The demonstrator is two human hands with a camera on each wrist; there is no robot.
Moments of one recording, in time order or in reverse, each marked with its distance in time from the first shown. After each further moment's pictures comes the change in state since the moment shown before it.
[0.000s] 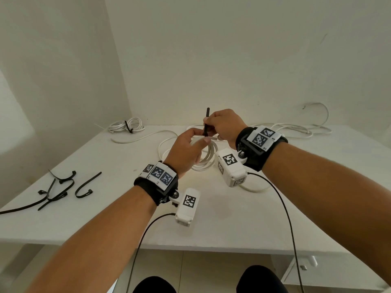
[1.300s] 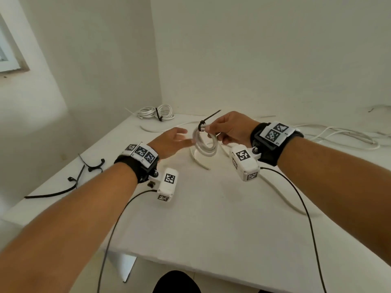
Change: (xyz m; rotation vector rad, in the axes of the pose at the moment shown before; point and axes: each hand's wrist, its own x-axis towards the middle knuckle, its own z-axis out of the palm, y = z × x) left_hand 0.038 -0.038 -0.162 0.485 0.000 -0.465; right_hand 0.076 0.010 0.080 -0.005 -0.500 0.024
